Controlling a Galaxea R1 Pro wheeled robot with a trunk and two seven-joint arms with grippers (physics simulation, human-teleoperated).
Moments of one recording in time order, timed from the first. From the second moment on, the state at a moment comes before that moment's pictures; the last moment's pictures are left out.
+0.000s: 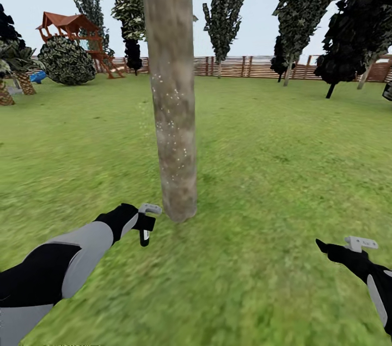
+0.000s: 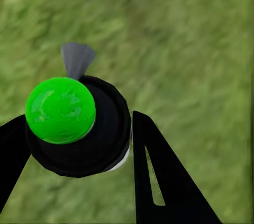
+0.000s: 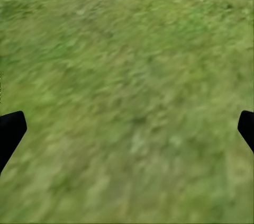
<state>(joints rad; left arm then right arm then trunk) -1.14 -0.02 -0.10 -0.05 -0.11 0.45 -0.17 -0.43 -0.31 -0.48 -0.93 0.02 0.27 0.39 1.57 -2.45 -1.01</state>
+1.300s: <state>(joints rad) -1.14 -0.03 -0.10 -0.05 -0.12 0.45 -0.17 -0.43 -0.31 -0.48 -0.93 0.02 0.27 0.39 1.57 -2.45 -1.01</state>
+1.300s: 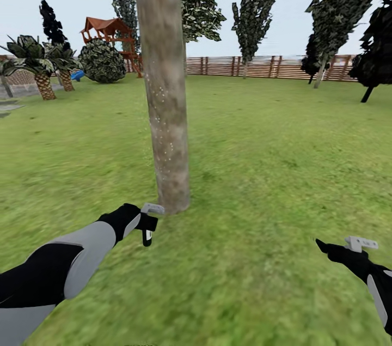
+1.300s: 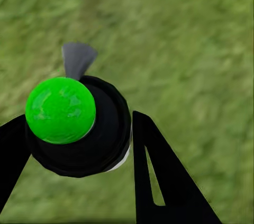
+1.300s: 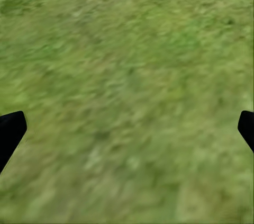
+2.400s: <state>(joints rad) -1.14 -0.04 -0.10 -0.05 -0.12 0.45 -0.17 -0.43 -0.31 -0.48 -0.93 0.02 0.27 0.39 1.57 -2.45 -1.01</state>
